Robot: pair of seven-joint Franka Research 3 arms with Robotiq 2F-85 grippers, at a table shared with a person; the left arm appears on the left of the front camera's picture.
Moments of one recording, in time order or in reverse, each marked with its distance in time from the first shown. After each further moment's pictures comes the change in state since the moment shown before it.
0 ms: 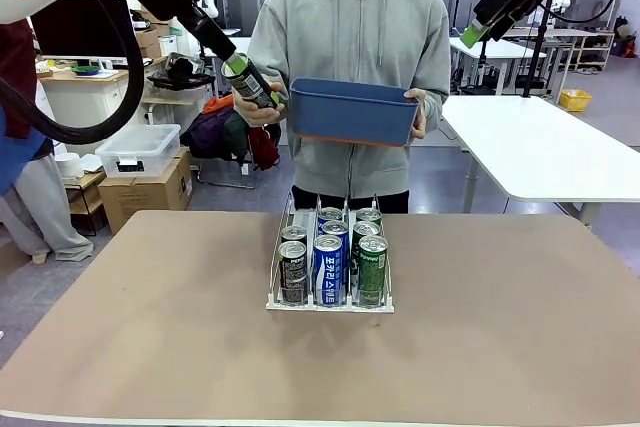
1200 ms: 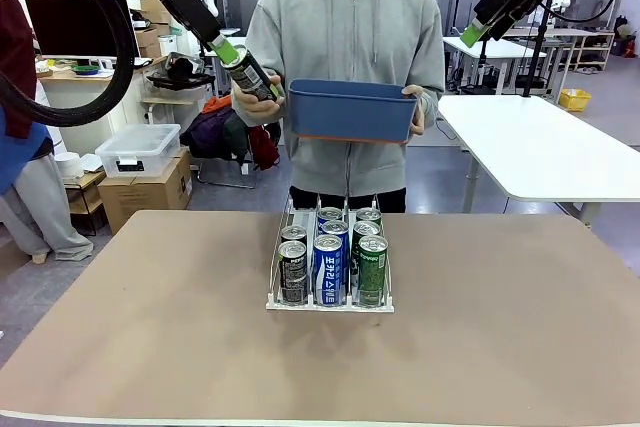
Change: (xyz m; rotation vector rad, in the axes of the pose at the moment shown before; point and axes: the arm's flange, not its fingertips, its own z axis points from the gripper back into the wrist) left arm 0.006 -0.025 0.048 -0.225 0.056 0.035; right arm 0.000 0.000 0.000 0.000 0.000 0.000
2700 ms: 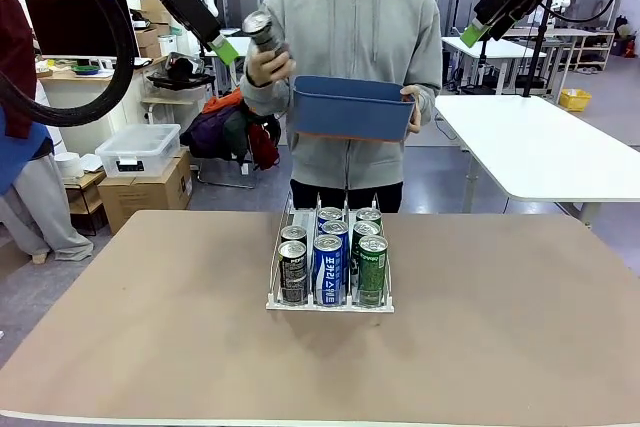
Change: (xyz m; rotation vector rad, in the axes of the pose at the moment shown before) left arm 0.000 0.000 0.000 0.000 0.000 0.000; right arm 0.000 0.000 0.000 0.000 0.000 0.000
